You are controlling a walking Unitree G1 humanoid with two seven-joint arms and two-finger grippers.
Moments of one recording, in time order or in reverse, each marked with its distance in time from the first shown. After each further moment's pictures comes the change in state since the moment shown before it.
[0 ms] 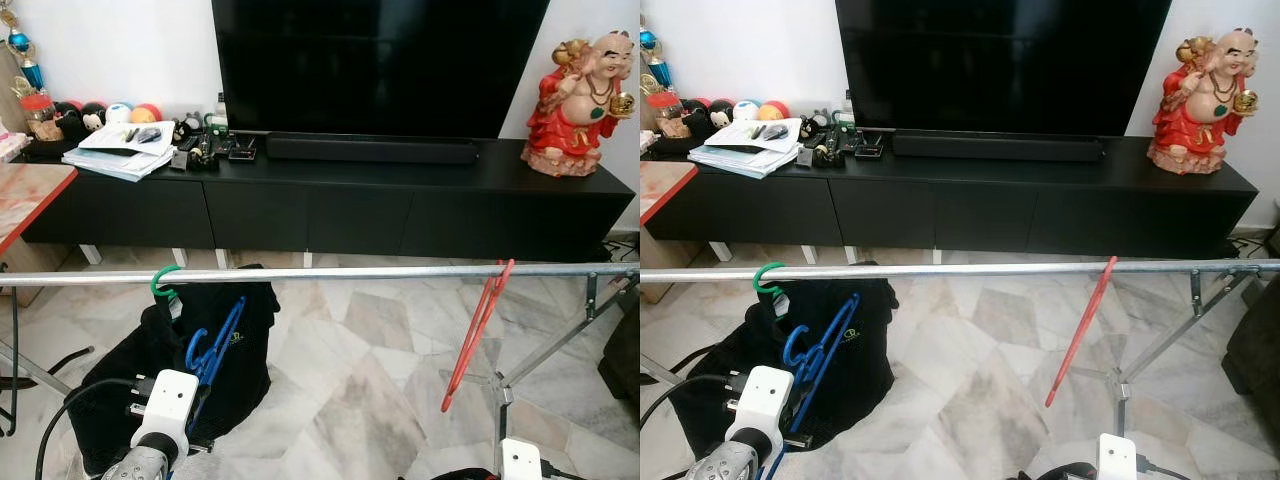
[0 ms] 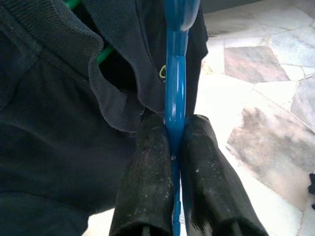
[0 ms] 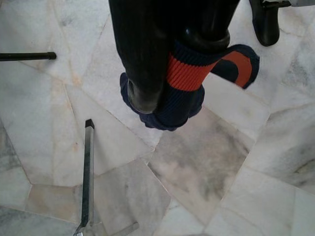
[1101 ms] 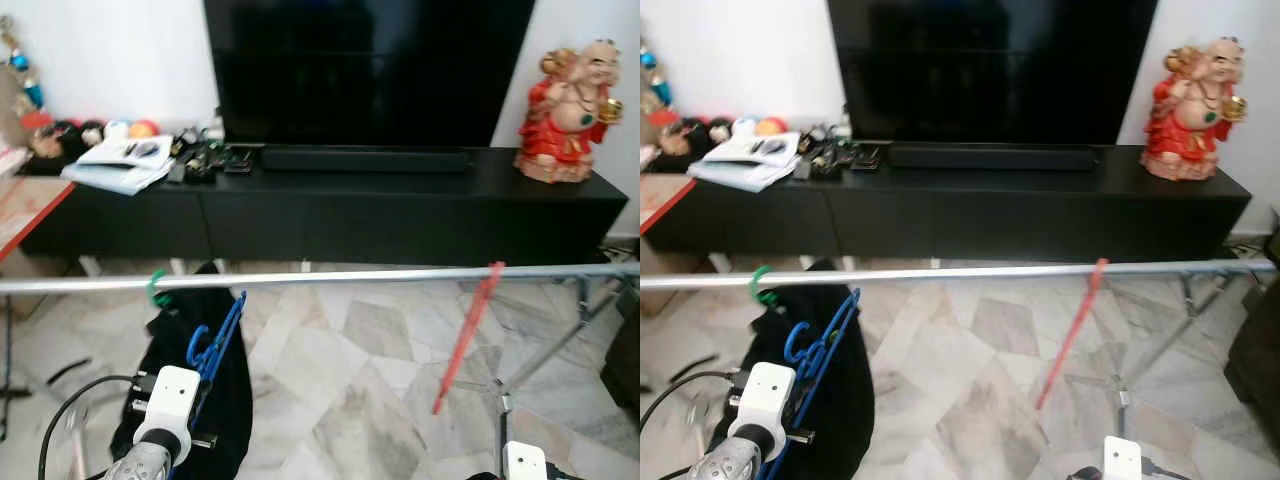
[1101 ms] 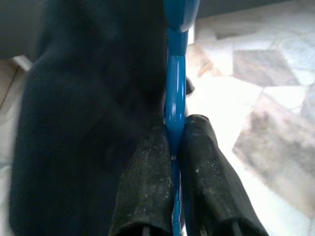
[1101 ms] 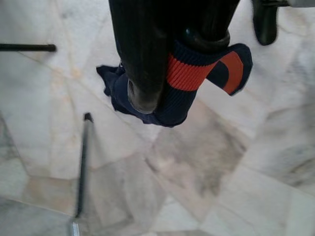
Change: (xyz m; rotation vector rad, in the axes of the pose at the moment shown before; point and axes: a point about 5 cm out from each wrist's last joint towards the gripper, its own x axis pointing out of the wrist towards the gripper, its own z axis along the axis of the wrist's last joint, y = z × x) left arm 0.000 0.004 -0.001 0.004 0.004 0.018; right arm 0.000 0.001 0.002 -0.005 -0.004 0.012
